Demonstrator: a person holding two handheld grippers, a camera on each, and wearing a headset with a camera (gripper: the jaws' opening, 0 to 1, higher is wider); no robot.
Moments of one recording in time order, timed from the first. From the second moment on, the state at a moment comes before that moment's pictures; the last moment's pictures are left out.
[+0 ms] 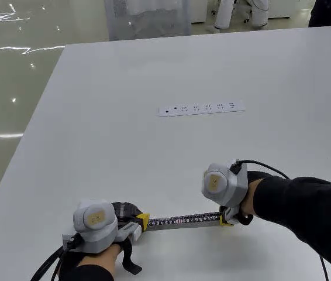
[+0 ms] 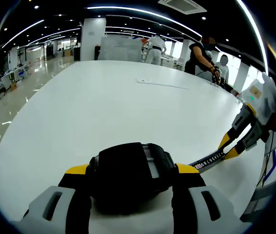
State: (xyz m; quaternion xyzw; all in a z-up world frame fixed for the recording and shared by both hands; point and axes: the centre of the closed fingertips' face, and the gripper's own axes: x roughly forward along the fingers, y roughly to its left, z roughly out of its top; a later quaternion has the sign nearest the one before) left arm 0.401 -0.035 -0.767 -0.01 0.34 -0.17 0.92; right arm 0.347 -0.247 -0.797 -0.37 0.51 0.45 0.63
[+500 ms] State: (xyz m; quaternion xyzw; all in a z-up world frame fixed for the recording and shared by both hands) left arm 0.401 -0.034 -0.768 -0.01 0.34 -0.17 0.92; right arm 0.347 -0.241 -0.797 -0.36 0.51 0.45 0.63
